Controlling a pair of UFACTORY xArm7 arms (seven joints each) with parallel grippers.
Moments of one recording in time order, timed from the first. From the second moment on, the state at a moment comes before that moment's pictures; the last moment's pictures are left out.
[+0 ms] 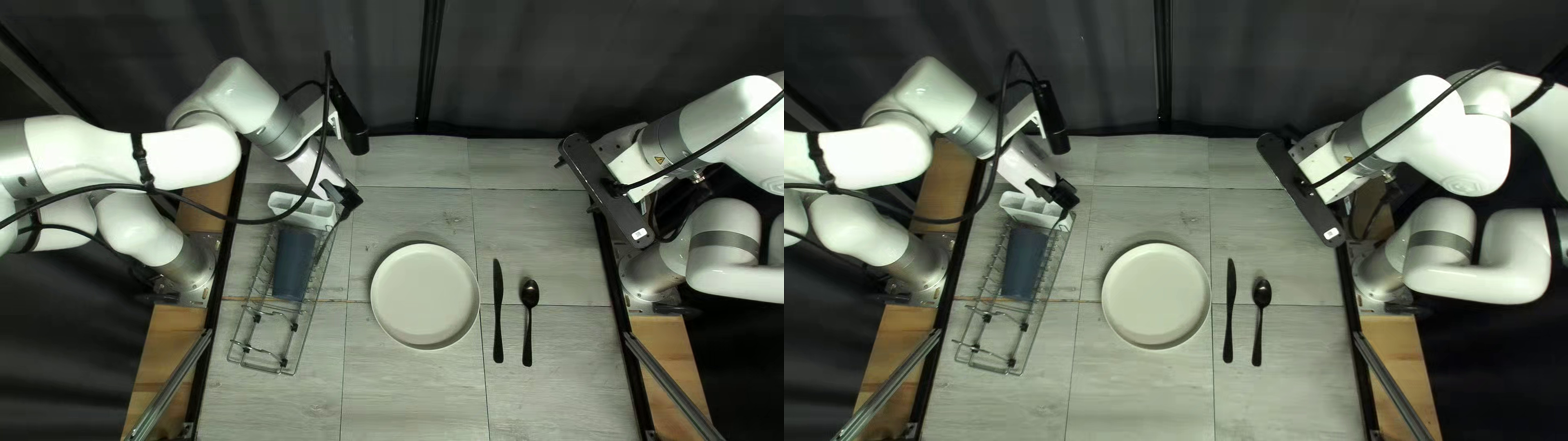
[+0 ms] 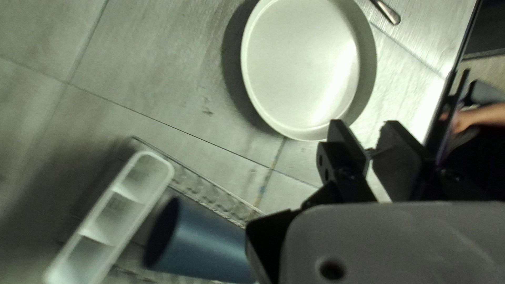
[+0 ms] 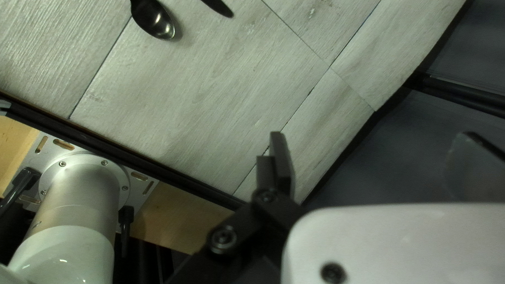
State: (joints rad) left arm 0.71 -0.66 -0.42 0.62 -0.82 0.84 0.06; right arm -0.40 -0.94 0.23 0.66 0.04 1.28 -0.92
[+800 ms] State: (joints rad) left arm 0.69 -0.51 -0.49 0.58 -1.00 0.67 0.00; right arm -0.40 -0.94 0.23 0.66 0.04 1.28 -0.92
